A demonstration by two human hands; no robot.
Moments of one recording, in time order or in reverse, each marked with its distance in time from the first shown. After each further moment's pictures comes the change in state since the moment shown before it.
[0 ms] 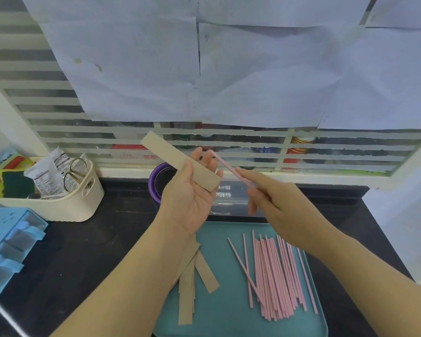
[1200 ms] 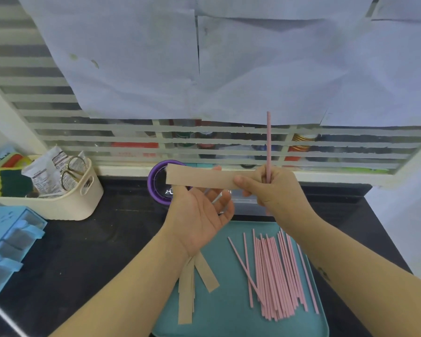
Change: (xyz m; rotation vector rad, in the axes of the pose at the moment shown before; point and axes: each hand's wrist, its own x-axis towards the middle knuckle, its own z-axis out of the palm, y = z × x) left_hand -0.013 -0.012 -0.015 0.119 0.004 -0.257; right_hand 0.028 0.006 0.013 0.593 0.251 0.333
